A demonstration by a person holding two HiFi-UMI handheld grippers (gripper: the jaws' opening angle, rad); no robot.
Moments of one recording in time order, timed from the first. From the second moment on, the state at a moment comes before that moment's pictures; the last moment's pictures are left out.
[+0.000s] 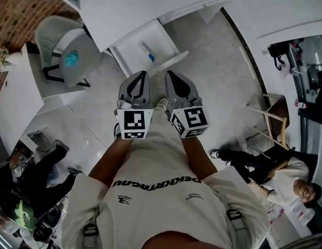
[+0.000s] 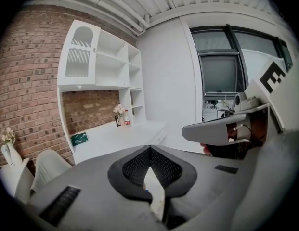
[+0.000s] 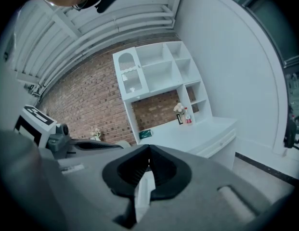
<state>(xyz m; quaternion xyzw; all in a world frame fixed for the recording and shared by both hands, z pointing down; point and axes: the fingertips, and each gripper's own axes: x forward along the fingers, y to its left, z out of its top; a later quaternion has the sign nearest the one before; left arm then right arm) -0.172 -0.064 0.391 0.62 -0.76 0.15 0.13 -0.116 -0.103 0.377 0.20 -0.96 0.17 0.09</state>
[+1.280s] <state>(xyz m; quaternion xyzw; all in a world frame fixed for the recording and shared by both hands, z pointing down) -0.238 -0.165 0.612 0.77 -0.43 0.44 0.15 -0.153 -0.150 0.515 0.38 -0.87 0.27 0.17</state>
